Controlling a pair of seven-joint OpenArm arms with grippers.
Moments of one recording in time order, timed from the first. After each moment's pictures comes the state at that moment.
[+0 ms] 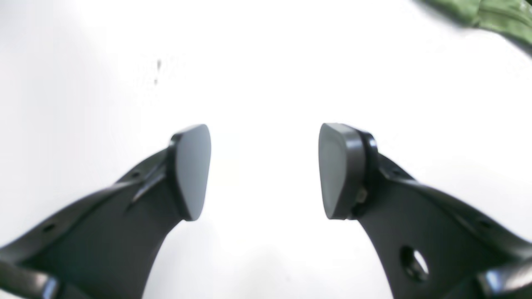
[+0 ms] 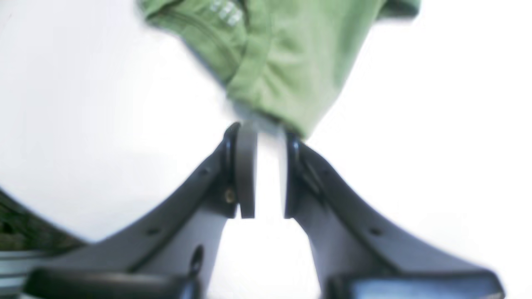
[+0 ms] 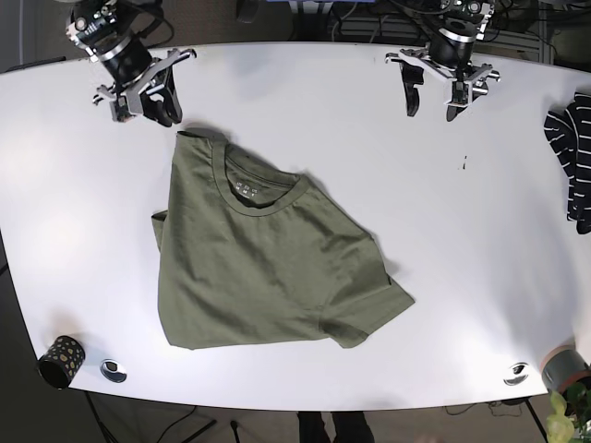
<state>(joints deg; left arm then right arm) 42.5 -0.5 -7.8 109.0 -2.2 -9.5 8.0 -34.1 10.7 24.3 112.4 20.6 37.2 -25.3</state>
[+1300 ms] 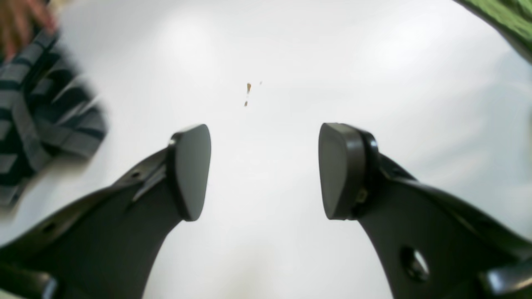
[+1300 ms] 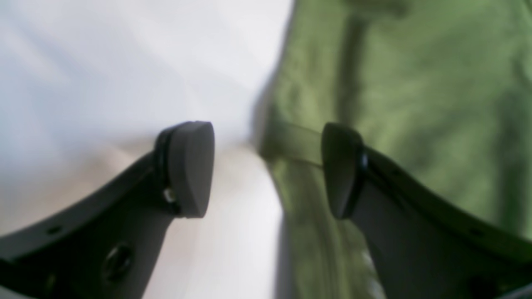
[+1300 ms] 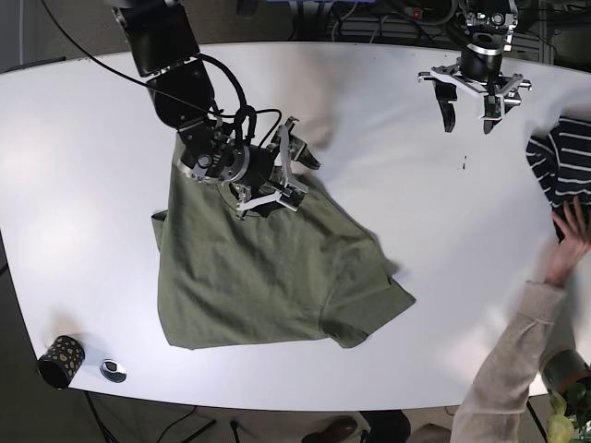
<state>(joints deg) 40.0 -0.9 -16.2 108.8 -2.1 -9.6 9.2 5.2 9.4 -19.2 85.3 -0.6 40.1 -31.7</state>
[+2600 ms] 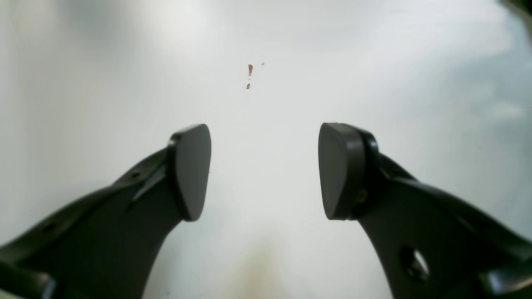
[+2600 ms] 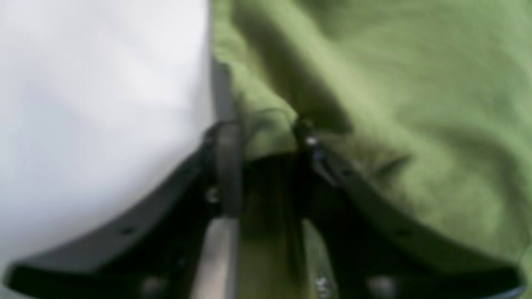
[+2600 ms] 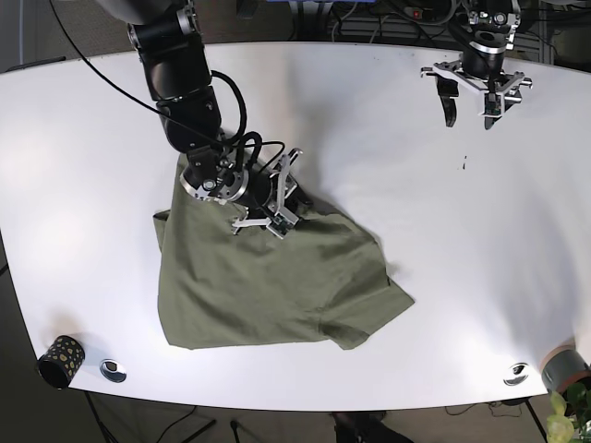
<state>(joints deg) 40.1 -2.6 -15.9 107.2 -2.2 -9.8 9.2 11.9 5.0 -12.9 67.7 -6.2 39.7 -17.5</state>
